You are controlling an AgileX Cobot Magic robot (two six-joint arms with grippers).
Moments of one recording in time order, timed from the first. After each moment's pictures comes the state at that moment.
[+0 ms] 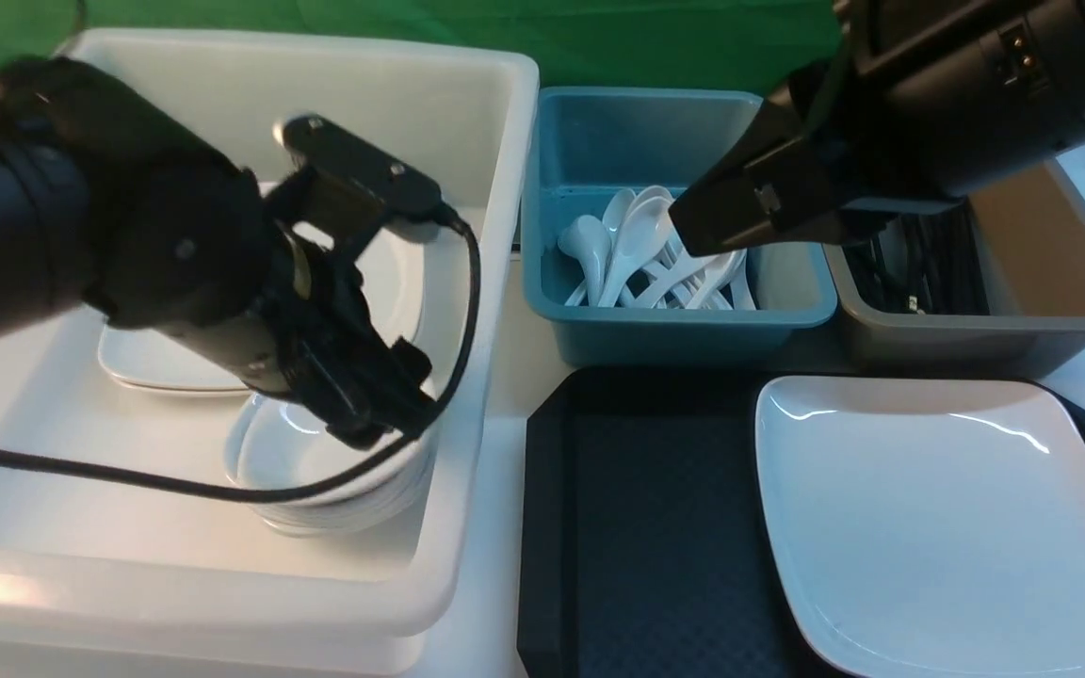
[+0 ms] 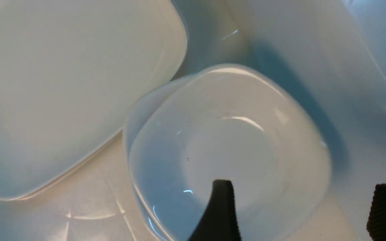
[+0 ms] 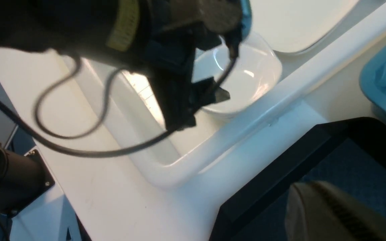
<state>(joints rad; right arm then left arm) 0.58 1.42 -1.58 0.41 1.00 -0.25 -0.55 1.44 -1.13 0.22 0.84 -0.06</state>
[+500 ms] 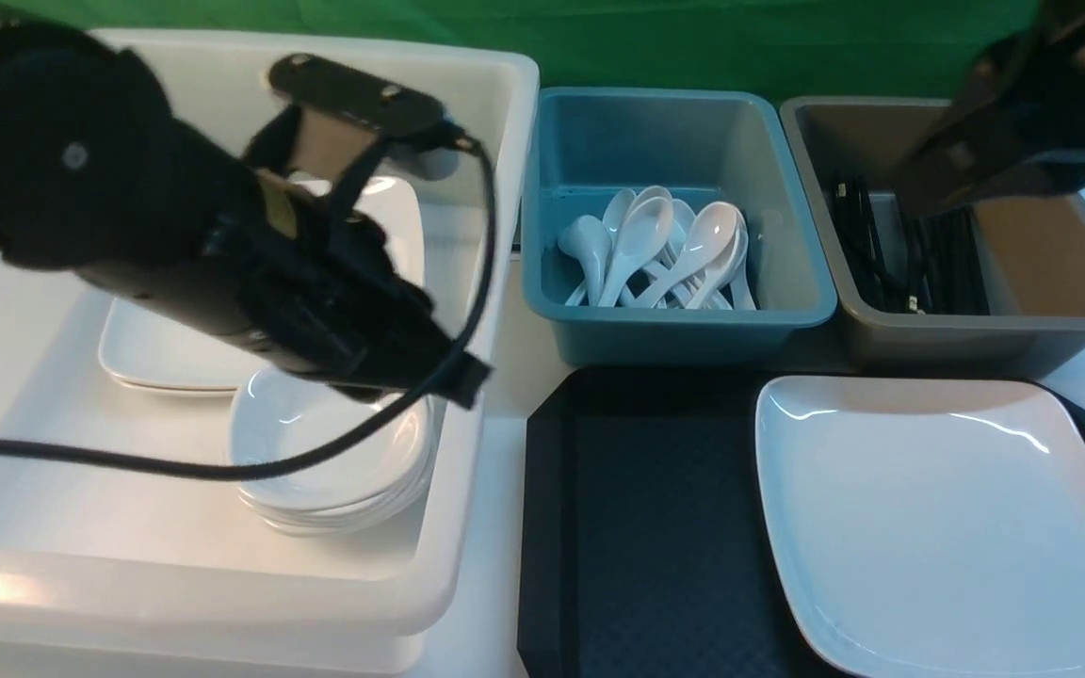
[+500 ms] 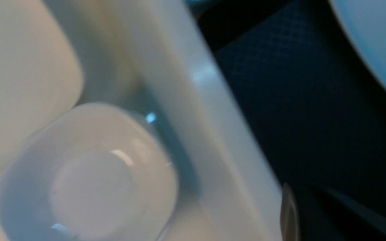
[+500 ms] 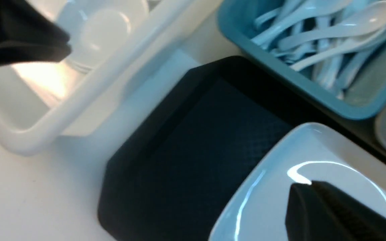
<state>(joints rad) 0.38 1.37 -1.62 0.18 1.17 -0.22 -0.60 1.40 -1.21 -0.09 0.86 0.05</state>
